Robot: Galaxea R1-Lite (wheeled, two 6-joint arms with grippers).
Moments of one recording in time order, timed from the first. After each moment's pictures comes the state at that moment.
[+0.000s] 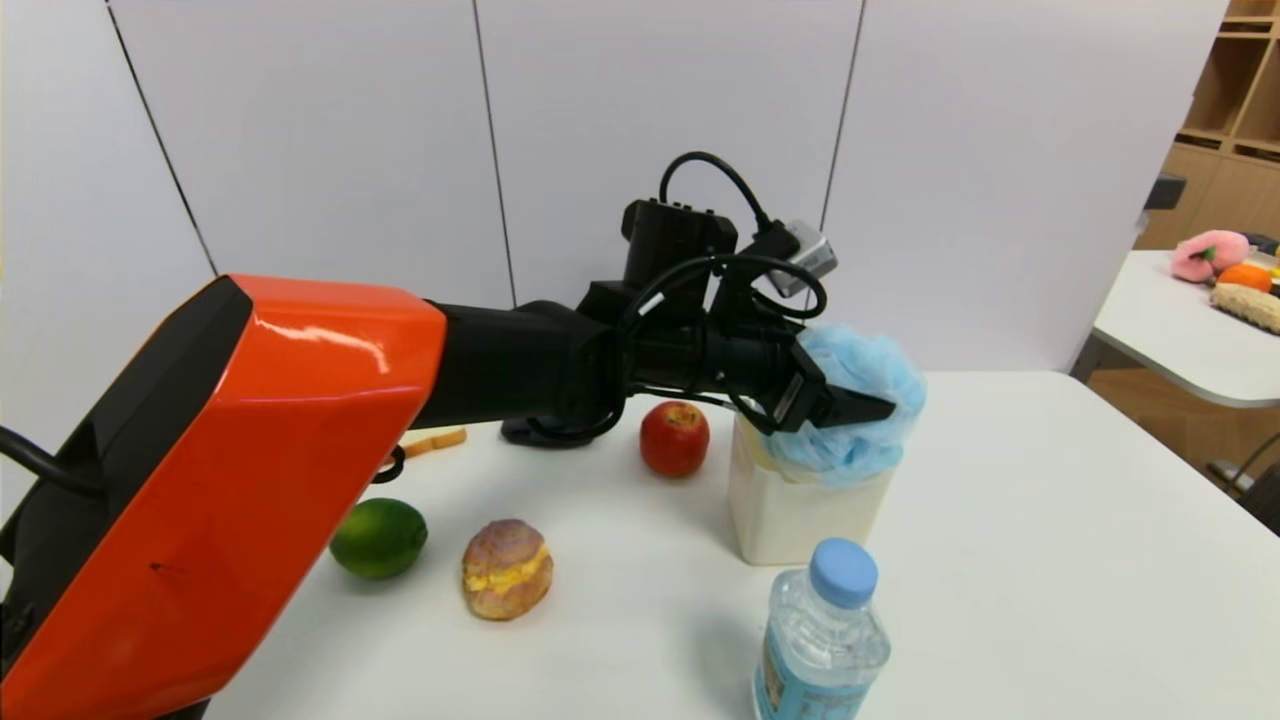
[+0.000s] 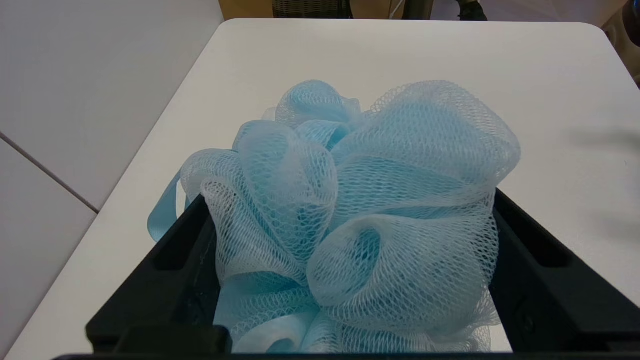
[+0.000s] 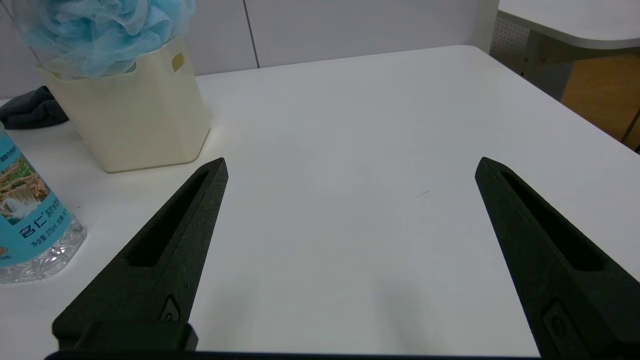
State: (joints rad) left arm -0.74 2.27 -1.85 -0.20 -0.65 0.23; right arm 0.00 0.00 0.00 -0.02 -0.05 0.09
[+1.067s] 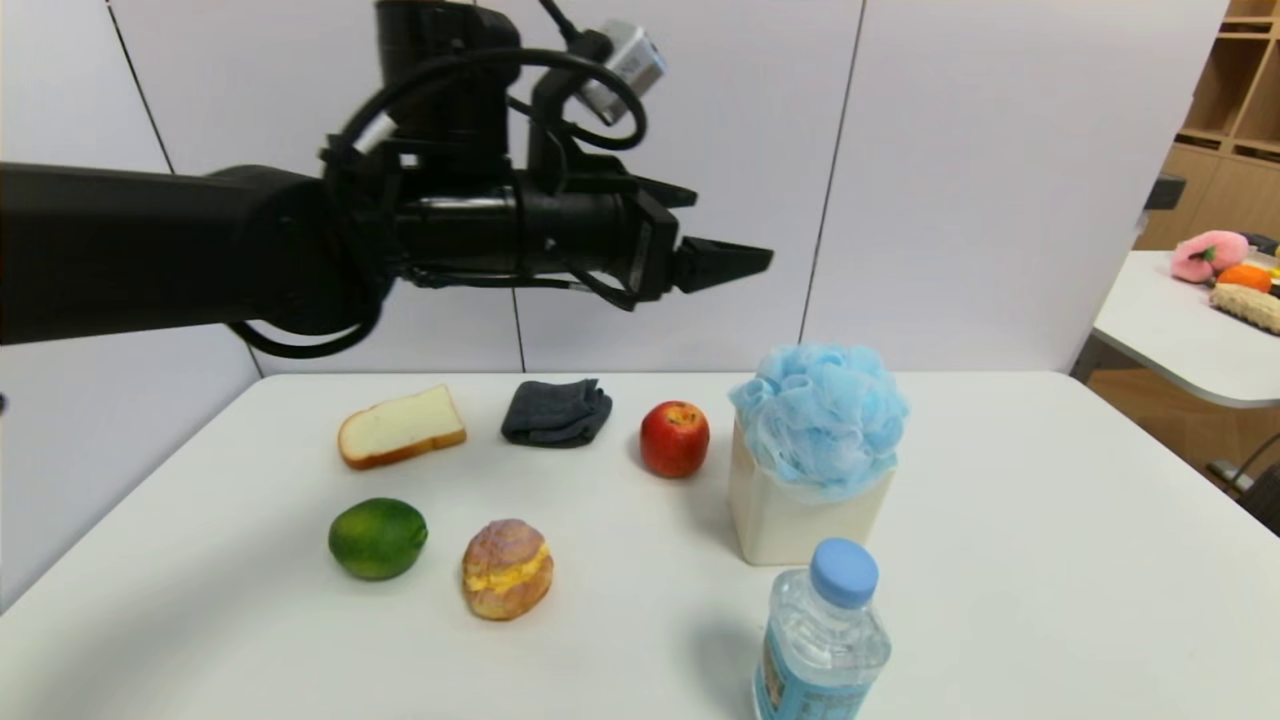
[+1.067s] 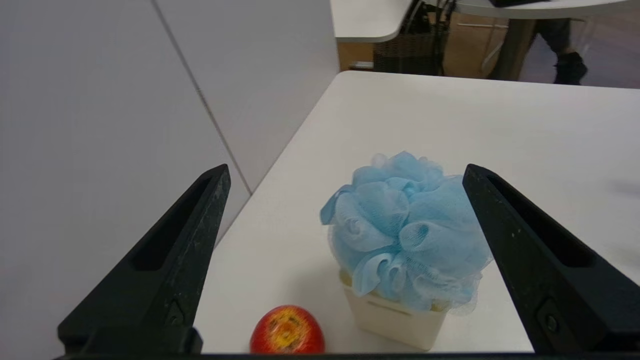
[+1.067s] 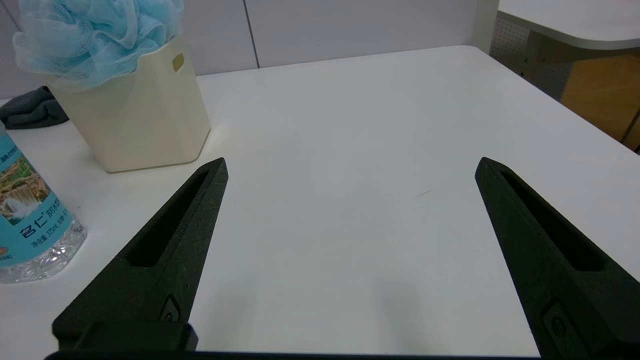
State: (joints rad) left arm -0.57 1.85 -1.58 -0.20 -0.52 0.22; right arm 0.00 0.00 0.00 -0.02 -0.05 0.09
